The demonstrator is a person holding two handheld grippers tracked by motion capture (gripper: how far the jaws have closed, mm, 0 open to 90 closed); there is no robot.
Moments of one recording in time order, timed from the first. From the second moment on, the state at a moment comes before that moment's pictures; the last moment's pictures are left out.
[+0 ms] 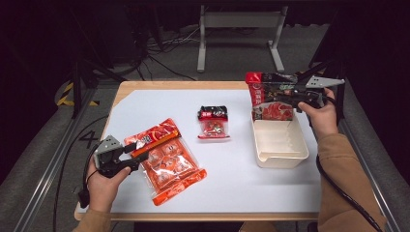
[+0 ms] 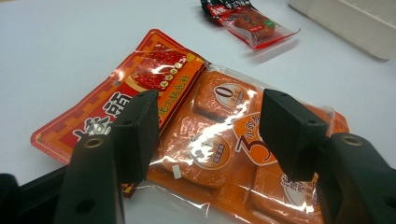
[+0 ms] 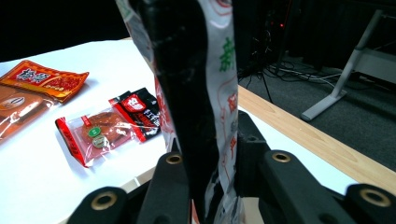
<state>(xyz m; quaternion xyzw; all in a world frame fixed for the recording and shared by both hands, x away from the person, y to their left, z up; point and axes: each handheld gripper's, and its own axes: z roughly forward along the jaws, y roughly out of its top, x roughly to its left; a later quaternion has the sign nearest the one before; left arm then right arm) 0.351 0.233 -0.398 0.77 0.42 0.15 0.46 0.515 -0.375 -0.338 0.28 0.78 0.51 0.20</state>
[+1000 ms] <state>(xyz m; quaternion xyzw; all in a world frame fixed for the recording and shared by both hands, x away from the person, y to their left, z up) 0.356 0.230 -0.398 0.77 0.42 0.14 0.47 0.503 -0.386 -0.367 0.33 0.78 0.48 0.21</state>
